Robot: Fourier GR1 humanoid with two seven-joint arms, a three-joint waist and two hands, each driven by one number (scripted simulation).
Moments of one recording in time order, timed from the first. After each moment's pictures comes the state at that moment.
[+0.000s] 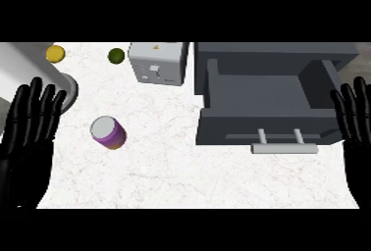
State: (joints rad) left arm 0.00 0.08 -0.03 -2.10 0.00 0.00 0.02; right arm 0.01 -0.12 -0.01 -2.10 0.01 -0.01 0.02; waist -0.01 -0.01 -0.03
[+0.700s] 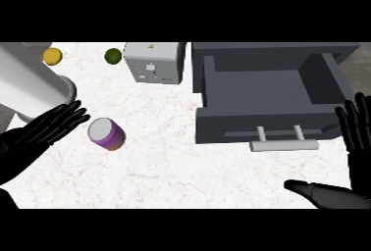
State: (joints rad) left arm -0.06 0.49 0.05 -1.80 0.54 -0.69 0.03; right arm 0.10 -0.10 -0.07 -2.07 -0.03 -0.06 0.15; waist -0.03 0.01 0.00
